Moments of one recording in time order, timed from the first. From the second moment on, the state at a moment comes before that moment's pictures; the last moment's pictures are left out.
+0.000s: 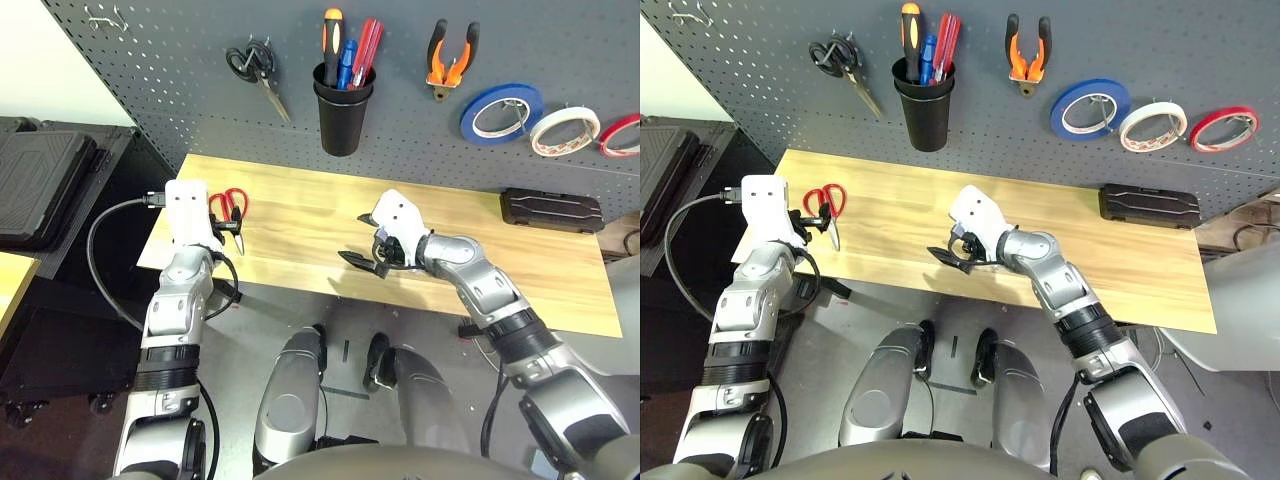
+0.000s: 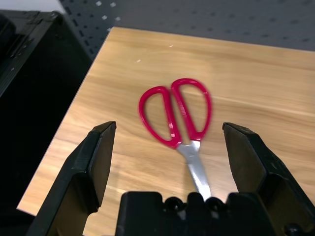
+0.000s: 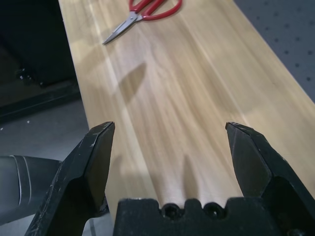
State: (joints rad) left arm -0.31 0.29 0.20 0.16 -0.09 0.42 0.04; right arm -0.45 -0.26 0.34 0.20 0.00 0.26 0.72
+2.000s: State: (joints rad) left arm -0.74 0.38 0.24 1.20 -0.03 -0.01 0.30; right arm -0.37 -0.28 0.34 -0.08 -0.03 0.47 0.63
